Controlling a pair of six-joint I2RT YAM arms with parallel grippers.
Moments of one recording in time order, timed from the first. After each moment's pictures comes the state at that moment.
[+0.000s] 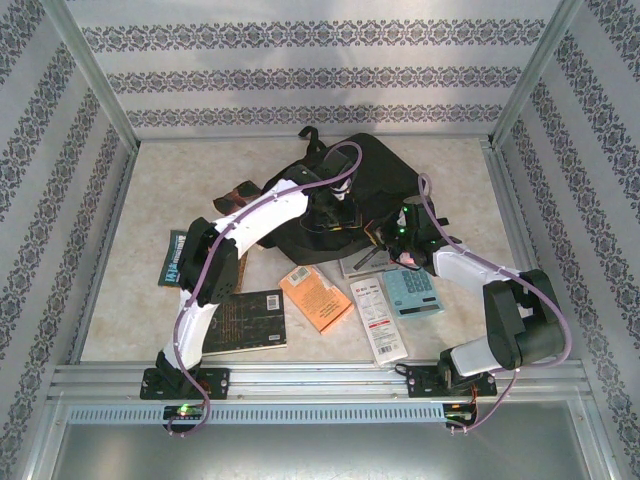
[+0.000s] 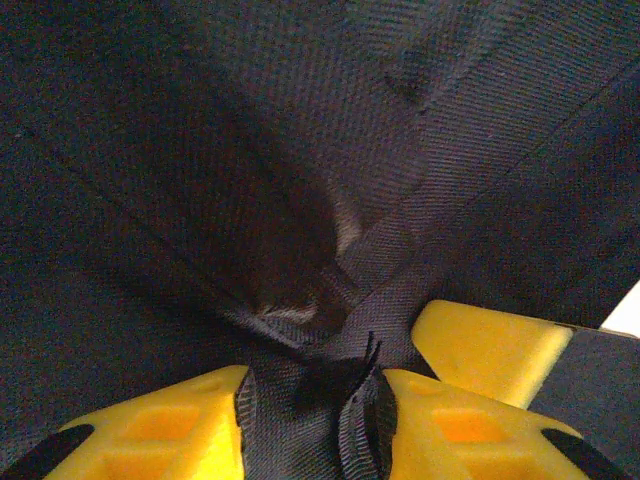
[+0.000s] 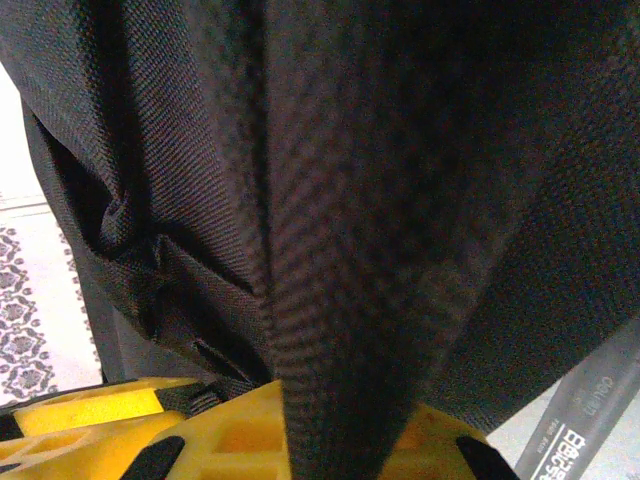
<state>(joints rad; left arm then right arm) -0.67 2.16 1.96 -0.91 0.25 -0.69 0.28 1.45 0.71 0.05 -0.42 1.20</state>
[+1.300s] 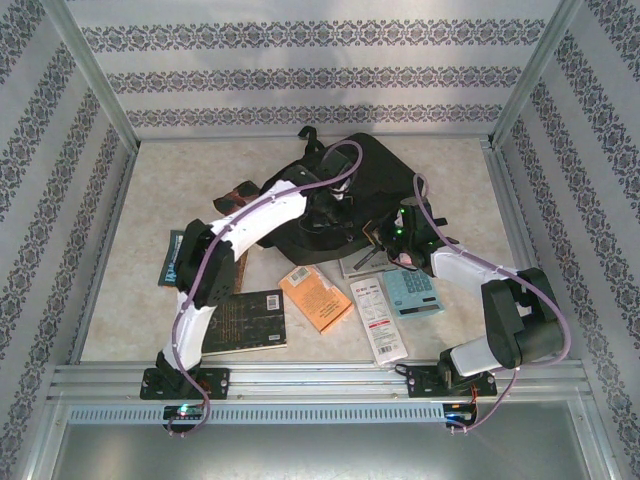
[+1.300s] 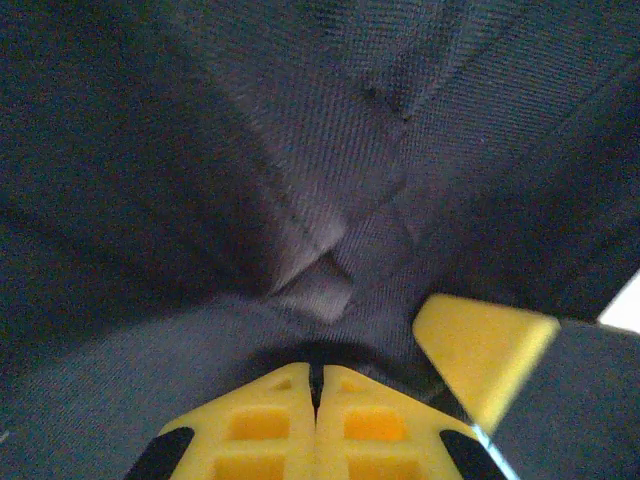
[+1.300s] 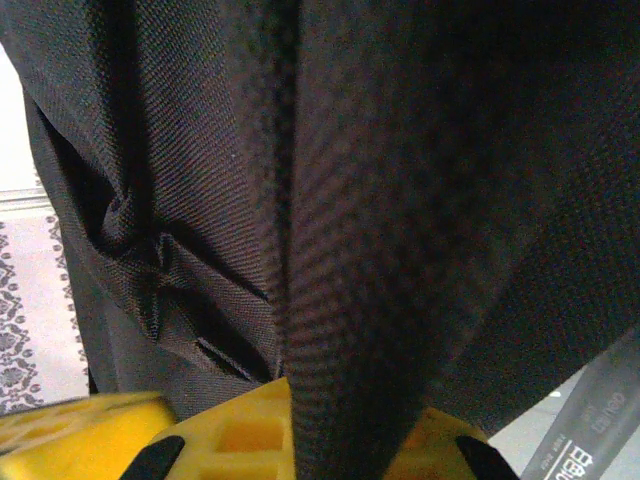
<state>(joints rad) -0.68 2.10 1.93 -0.91 0.17 -0.66 0.29 1.46 0.70 0.07 -0.38 1.17</state>
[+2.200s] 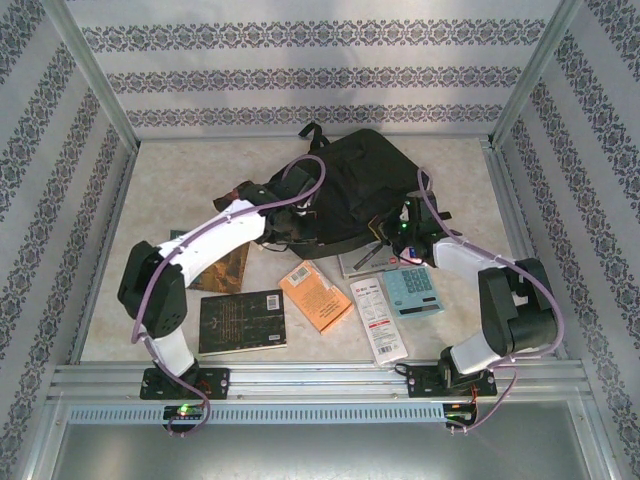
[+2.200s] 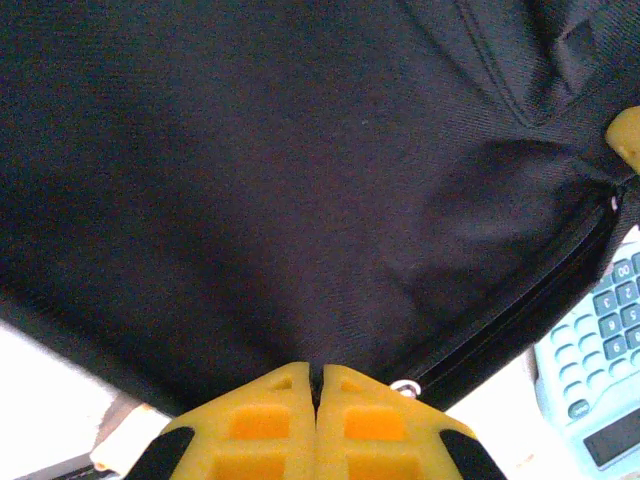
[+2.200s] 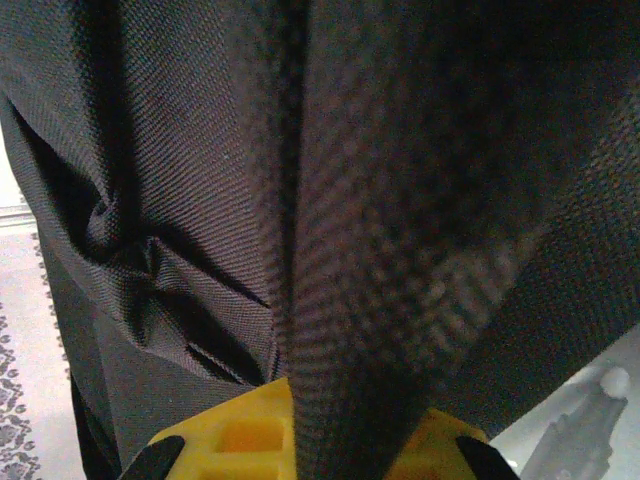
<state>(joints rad) -0.63 1.74 1.47 -0.84 0.09 -0.66 0.21 1.53 0.77 0.03 -0.42 1.10</state>
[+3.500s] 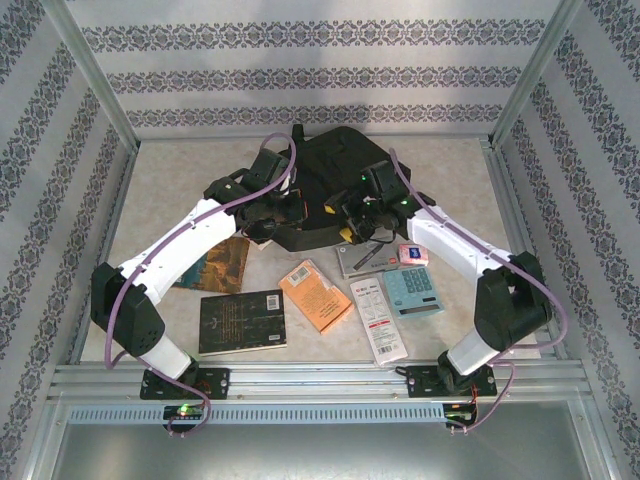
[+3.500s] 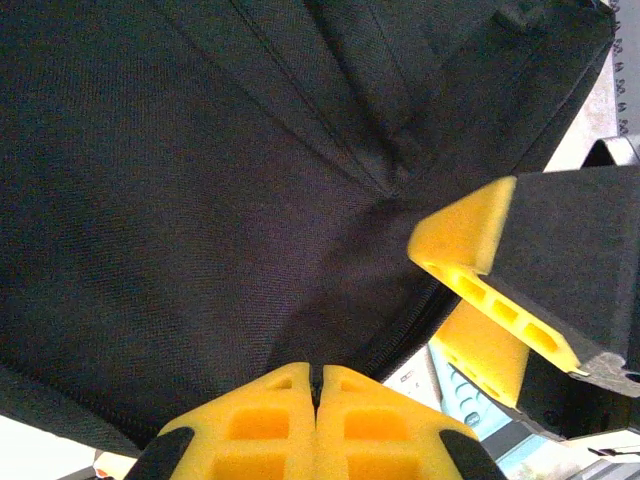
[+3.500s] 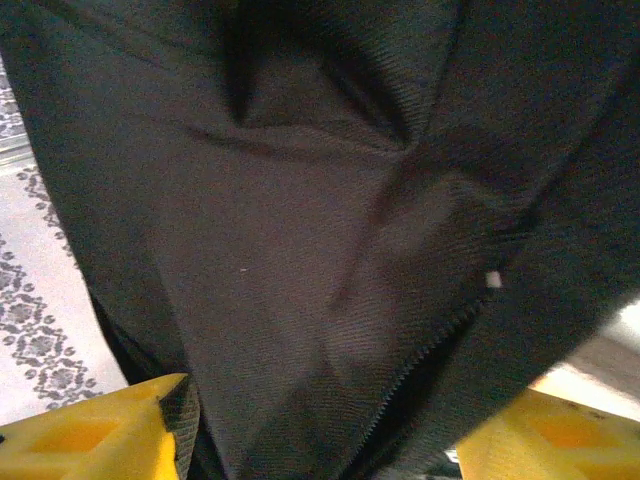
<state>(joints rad) -0.57 1.59 1.50 -0.80 0.13 -0.67 0.49 1.60 1.22 -0.48 -0.38 1.40</state>
